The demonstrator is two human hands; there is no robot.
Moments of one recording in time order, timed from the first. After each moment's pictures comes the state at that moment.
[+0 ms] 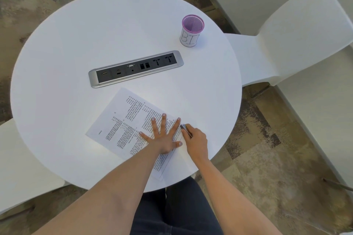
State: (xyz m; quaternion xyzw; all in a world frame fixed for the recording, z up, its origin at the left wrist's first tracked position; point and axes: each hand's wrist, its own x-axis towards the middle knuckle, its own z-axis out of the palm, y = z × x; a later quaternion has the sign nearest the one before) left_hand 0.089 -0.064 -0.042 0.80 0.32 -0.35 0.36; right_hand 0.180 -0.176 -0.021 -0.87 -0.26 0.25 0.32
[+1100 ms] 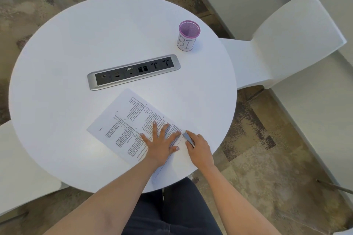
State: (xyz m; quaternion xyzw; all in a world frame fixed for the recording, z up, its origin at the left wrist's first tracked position) left_hand 0.070 -0.090 -0.050 0.89 0.31 -0.23 0.24; right_hand 0.188 -0.209 -0.020 -0.88 -0.32 0.30 0.20
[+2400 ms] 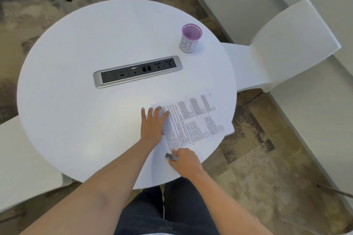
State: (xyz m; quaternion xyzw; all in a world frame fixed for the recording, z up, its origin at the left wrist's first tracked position) left_hand 0.075 -0.037 -0.020 0.93 0.33 -0.13 0.10; right_hand 0.133 -0.205 0.000 -0.82 -0.43 0.37 0.06
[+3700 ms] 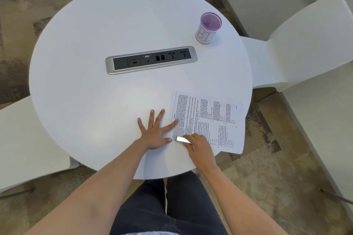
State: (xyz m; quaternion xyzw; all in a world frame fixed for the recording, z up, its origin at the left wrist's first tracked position) left_hand 0.020 -0.046 -0.045 0.88 0.30 -0.25 0.28; right_hand 0.149 -0.209 -0.020 -0.83 -0.48 0.22 0.17
